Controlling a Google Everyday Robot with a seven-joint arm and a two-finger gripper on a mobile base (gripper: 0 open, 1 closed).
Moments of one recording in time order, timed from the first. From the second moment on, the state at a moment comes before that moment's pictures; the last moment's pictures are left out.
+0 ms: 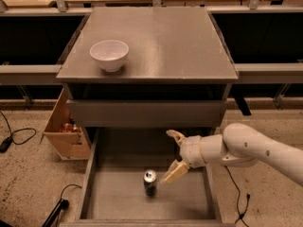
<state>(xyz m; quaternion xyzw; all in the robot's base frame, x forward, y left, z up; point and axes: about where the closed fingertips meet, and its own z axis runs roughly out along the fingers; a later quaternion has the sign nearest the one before) 0.511 -0.049 0.611 -0.58 0.65 0.28 0.40</state>
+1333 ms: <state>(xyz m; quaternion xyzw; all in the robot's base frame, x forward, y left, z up) 0.514 -0.015 0.509 -0.55 0.62 0.33 0.45</state>
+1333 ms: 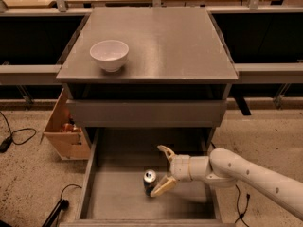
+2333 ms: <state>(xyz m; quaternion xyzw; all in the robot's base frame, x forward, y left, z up) 0.522 0.000 0.442 -0.56 0.62 0.35 0.43</state>
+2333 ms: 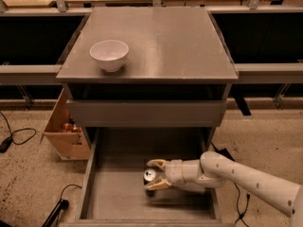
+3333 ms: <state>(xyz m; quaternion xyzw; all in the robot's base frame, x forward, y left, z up) 0.519 0.015 0.472 -0.57 0.62 0.33 0.41</state>
